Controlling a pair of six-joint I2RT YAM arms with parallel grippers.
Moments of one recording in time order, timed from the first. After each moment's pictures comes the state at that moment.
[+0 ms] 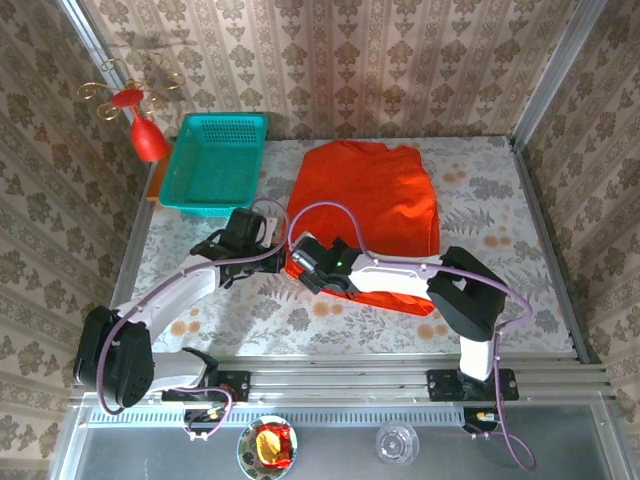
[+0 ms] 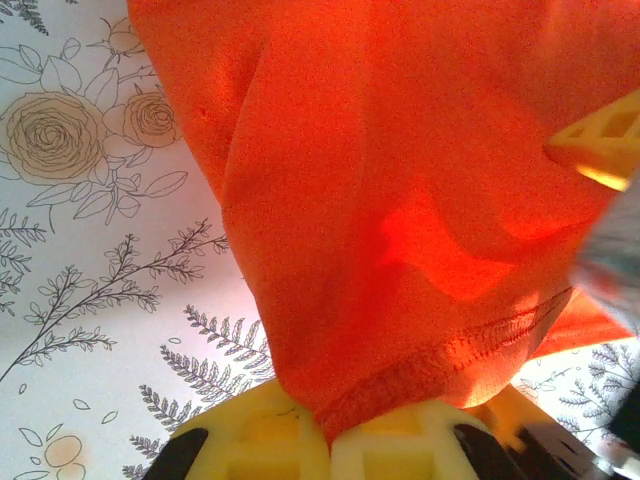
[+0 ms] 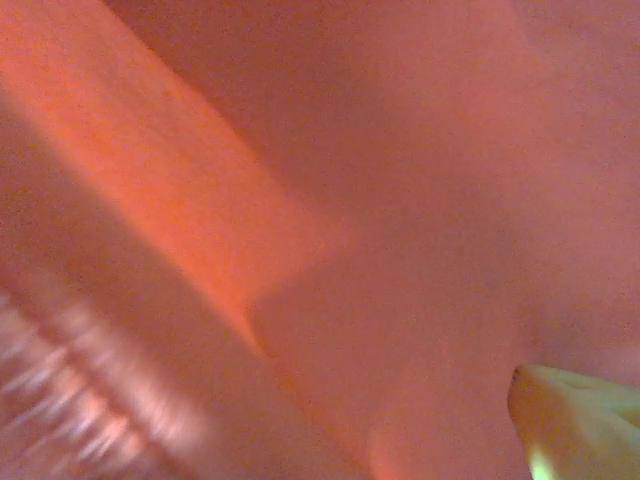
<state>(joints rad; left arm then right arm) -0.51 1.27 0.80 -0.45 0.23 -0.30 0.96 1.88 1.22 -0.37 0.52 0.05</state>
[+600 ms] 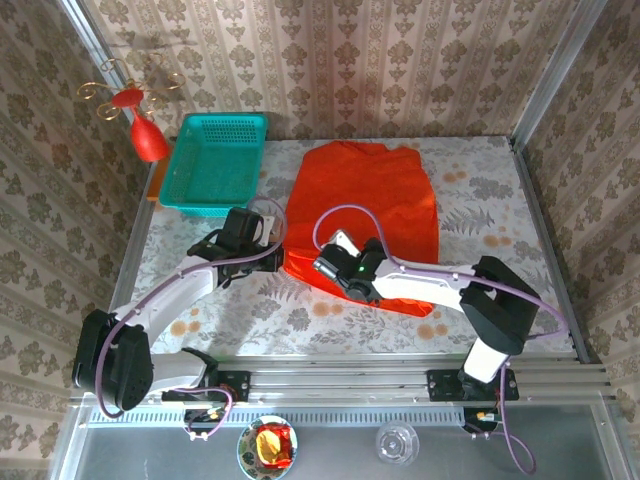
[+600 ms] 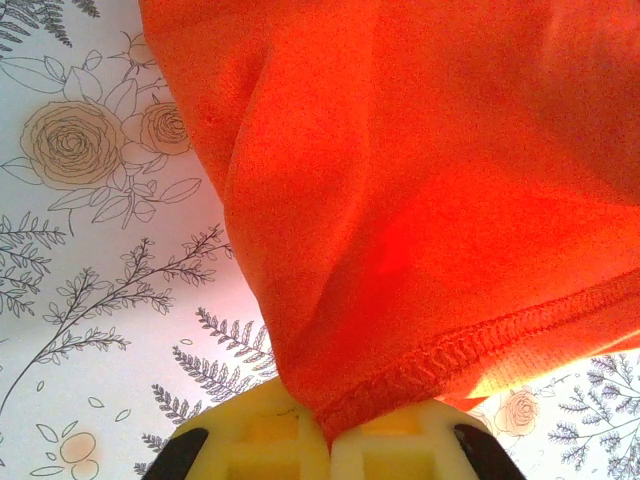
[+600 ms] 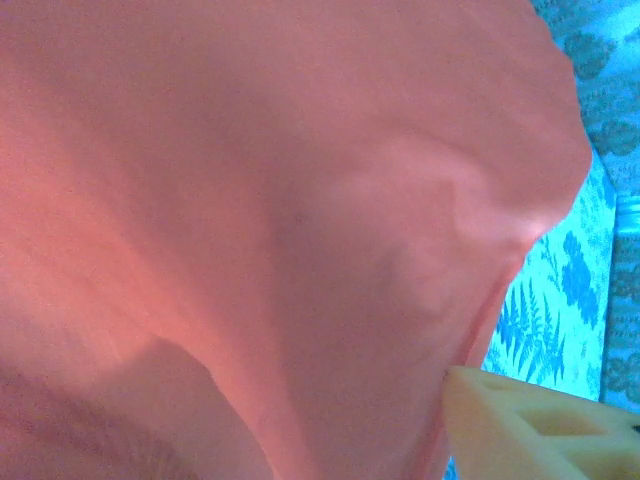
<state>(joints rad) -0.50 1.25 0.80 -0.46 0.23 -0.30 0.93 1.67 1.05 -0.57 0.84 0.08</state>
